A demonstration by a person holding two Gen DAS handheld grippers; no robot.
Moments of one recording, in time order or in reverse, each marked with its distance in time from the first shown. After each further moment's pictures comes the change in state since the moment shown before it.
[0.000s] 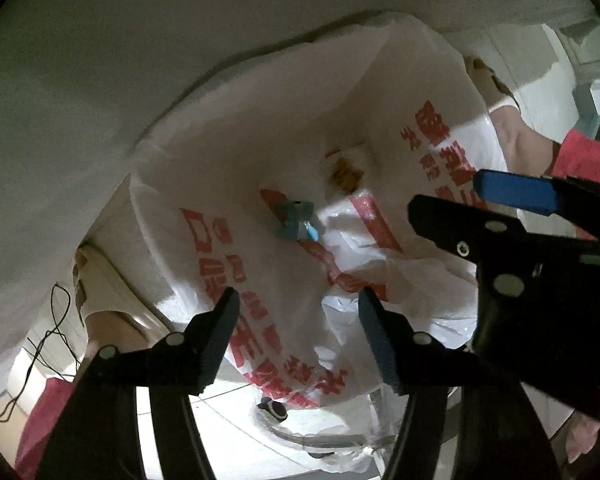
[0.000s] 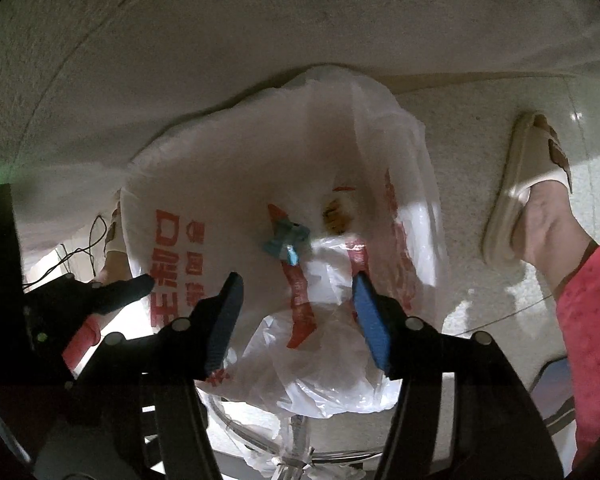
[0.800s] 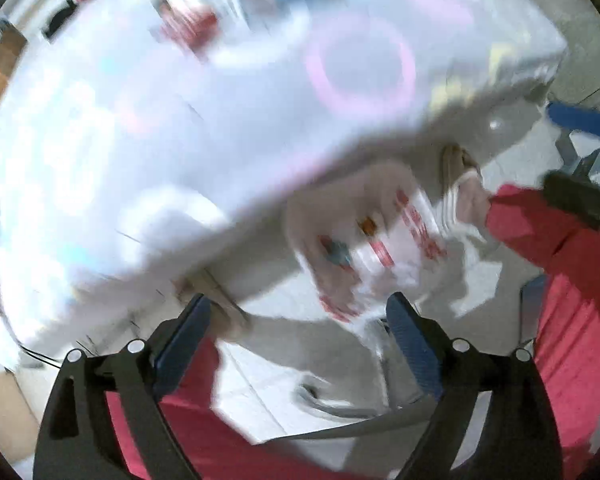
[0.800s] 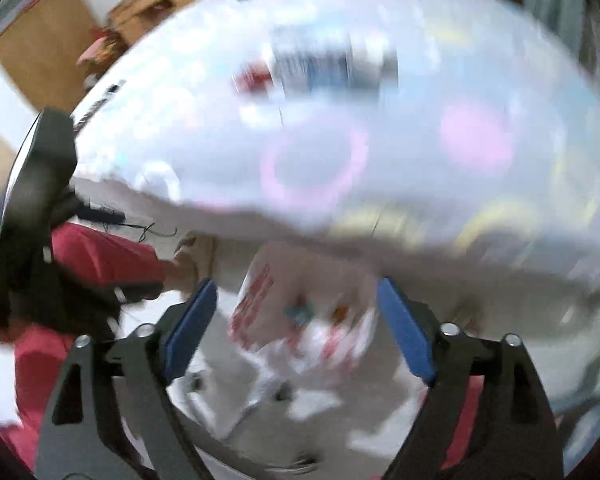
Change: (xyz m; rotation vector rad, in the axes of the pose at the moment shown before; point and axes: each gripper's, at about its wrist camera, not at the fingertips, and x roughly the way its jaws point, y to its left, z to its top) left arm -0.262 0.023 -0.095 -0.042 -0.312 0.145; right arm -0.290 0.075 -0.075 -0.587 -0.458 0.005
